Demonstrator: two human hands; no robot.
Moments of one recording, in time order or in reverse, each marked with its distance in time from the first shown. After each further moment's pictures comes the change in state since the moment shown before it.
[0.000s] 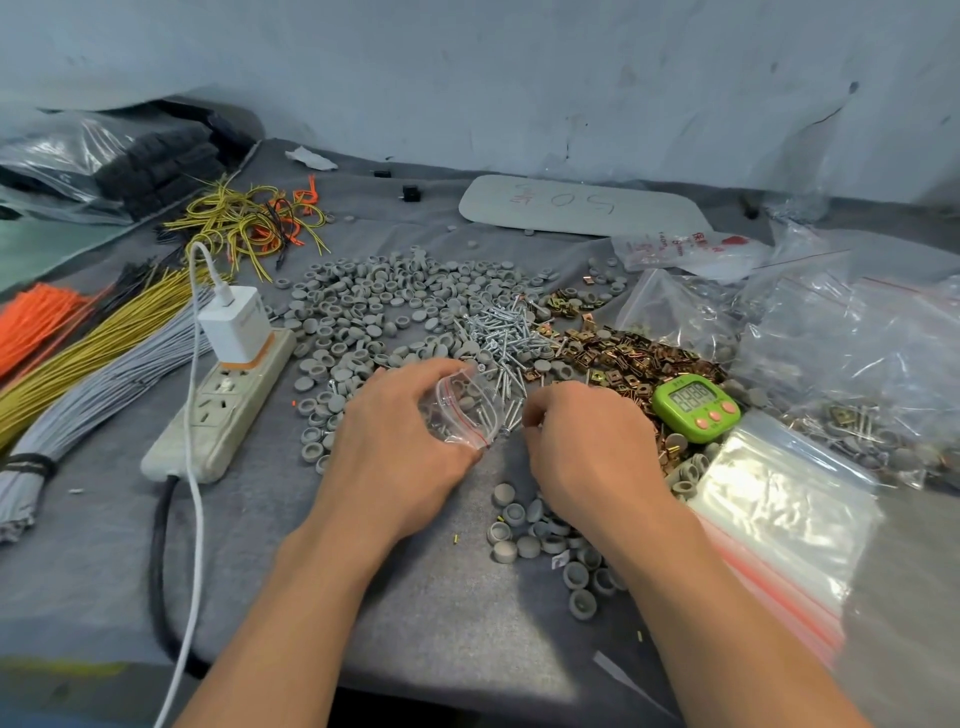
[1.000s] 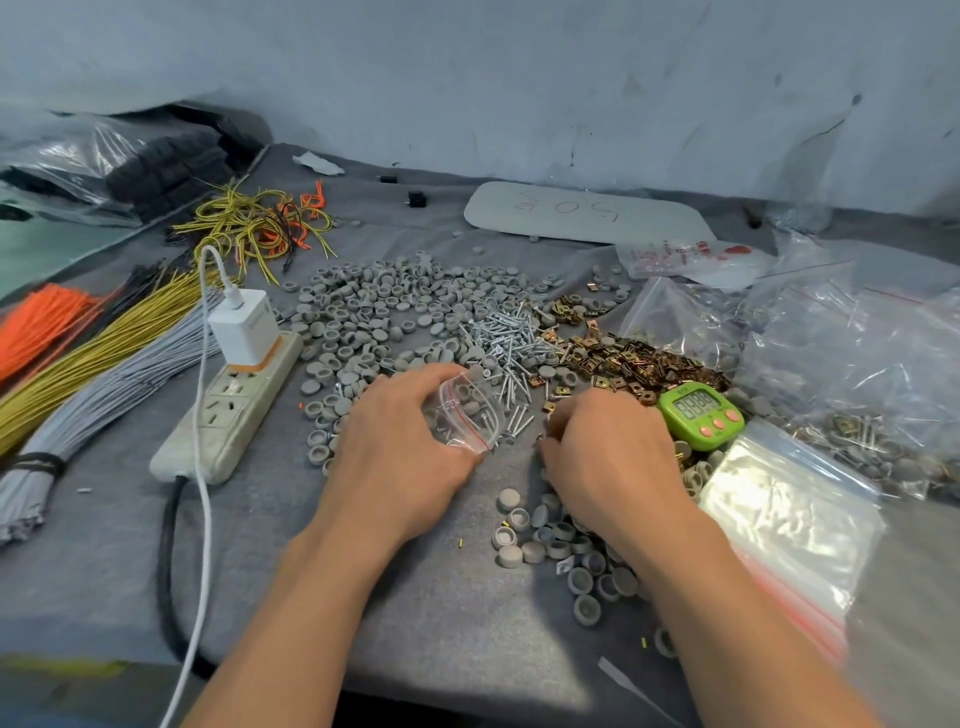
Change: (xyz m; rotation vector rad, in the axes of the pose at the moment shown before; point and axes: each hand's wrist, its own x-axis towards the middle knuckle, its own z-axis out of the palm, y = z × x) left_hand -0.002 -0.002 -0.001 -0.008 0.006 -0.011; right_hand 0.003 0.012 0.002 -0.045 -0.005 0.041
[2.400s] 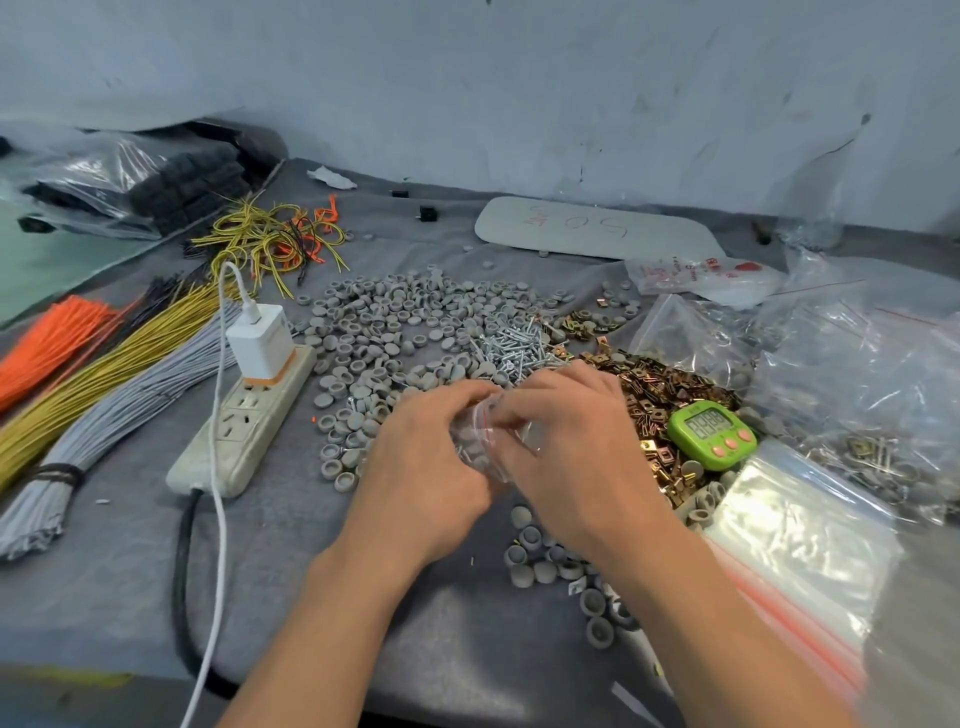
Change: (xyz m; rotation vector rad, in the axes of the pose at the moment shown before) left_hand 0.002 0.003 0.007 -0.026 -0.058 0.051; right_hand -0.004 -0.022 -0.002 0.430 0.293 -0.433
